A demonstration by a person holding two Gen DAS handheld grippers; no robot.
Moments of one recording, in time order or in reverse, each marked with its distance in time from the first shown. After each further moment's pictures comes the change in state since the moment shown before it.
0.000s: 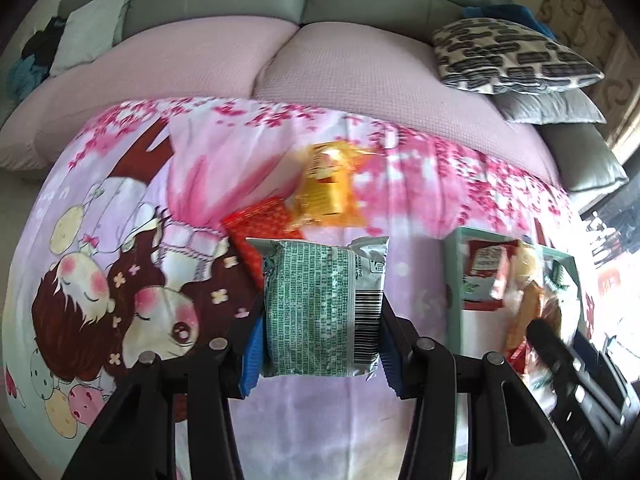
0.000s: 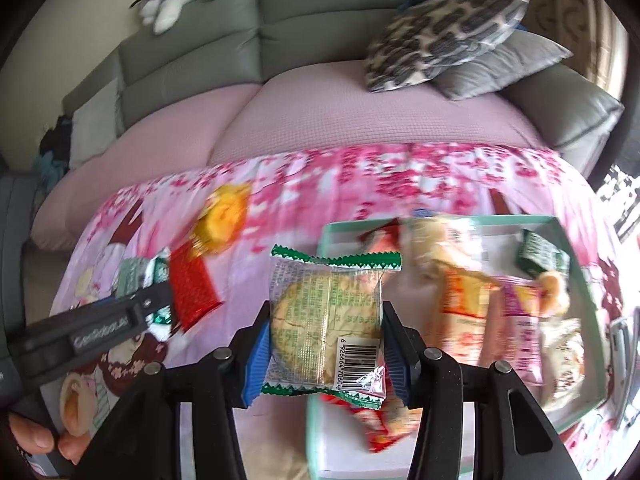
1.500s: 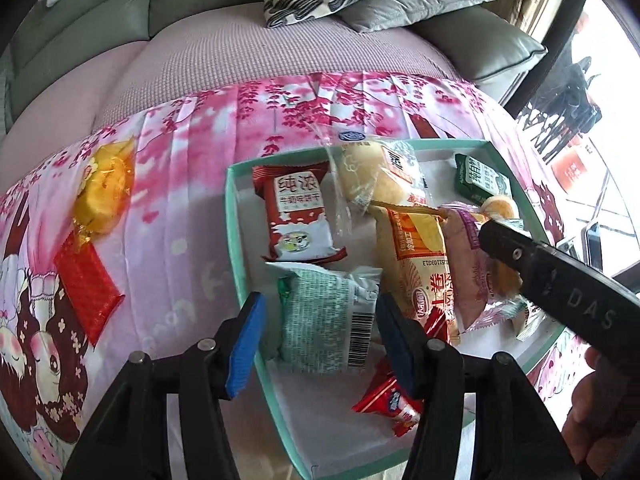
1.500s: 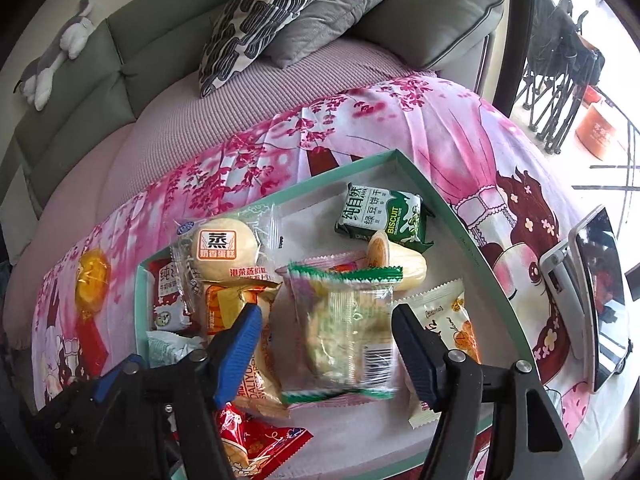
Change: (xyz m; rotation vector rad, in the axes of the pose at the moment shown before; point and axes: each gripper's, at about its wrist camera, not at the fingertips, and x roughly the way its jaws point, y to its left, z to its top) left arm 0.037 -0.155 -0.045 0.343 0.079 -0.132; right arm 0.009 -0.152 -0.007 0.322 0.078 -0.166
